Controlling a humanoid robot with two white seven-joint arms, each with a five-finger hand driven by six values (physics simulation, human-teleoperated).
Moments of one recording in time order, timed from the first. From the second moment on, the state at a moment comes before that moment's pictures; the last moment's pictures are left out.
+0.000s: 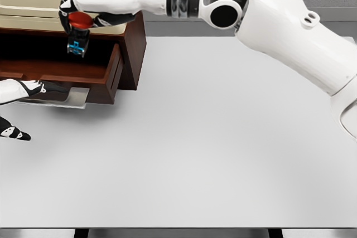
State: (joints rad) left arm -0.48 1.43 -0.78 -1.71 0.33 -0.61 -0.34; right arm -1.39 -0.20 1.22 -1.11 0.15 -0.61 0.15
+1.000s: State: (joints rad) left arm -0.48 1.56 -0.78 -1.71 0.38 -0.61 -0.35; right arm -1.33 -0.06 1.05 -0.94 0.29 -0.61 0.20
